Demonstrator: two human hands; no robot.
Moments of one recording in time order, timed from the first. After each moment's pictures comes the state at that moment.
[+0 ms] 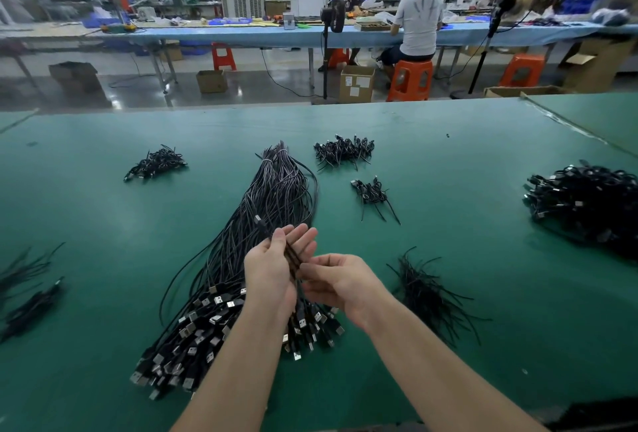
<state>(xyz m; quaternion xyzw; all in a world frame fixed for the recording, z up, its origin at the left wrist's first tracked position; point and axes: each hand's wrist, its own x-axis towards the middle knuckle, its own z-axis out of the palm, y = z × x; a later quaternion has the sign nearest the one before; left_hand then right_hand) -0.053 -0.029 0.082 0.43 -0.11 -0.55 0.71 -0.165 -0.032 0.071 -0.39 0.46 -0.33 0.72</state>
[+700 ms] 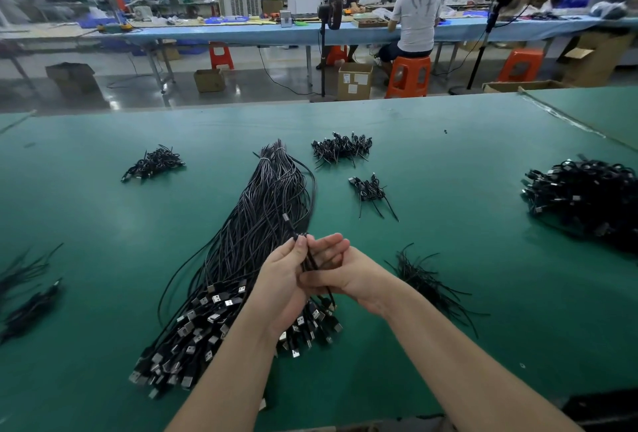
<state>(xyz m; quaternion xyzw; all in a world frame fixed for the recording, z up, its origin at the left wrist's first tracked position) -0.057 -0.009 0.074 0.35 -0.29 -0.67 0.59 -0.190 -0.050 0.067 -0.52 0.36 -0.29 0.72</state>
